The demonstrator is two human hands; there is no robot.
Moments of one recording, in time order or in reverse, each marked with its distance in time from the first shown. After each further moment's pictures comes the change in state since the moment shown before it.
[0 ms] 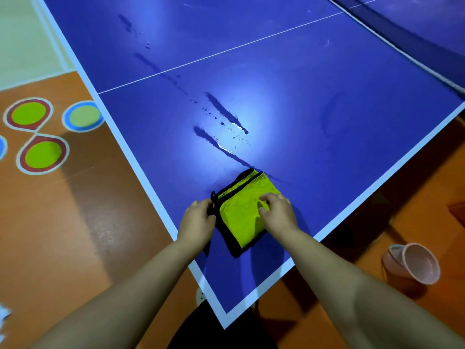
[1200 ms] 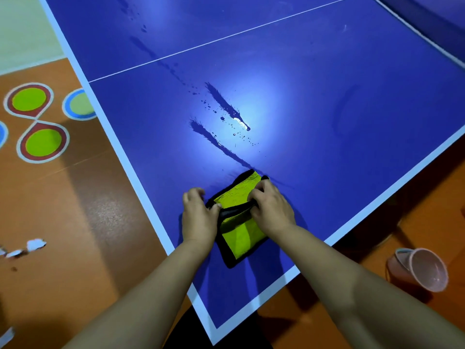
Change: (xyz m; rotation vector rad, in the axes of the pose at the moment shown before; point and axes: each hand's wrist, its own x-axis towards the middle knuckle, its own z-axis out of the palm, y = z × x) left_hand 0.025 0.025 0.025 -0.213 0.285 -0.201; right_hand 0.033 -0.009 -0.004 -0.296 0.027 -0.378
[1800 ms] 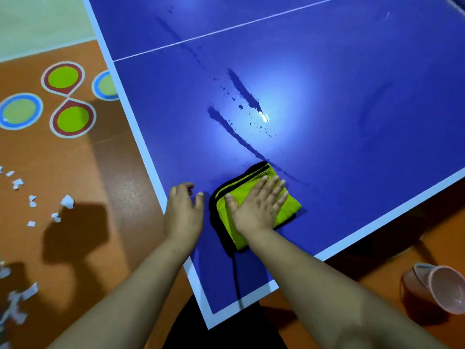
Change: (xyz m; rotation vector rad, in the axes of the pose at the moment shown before) left_hand -0.008 -0.016 -0.027 0.149 0.140 -0.023; right_hand 0.007 -0.036 0.052 -0.114 -0.090 0.324
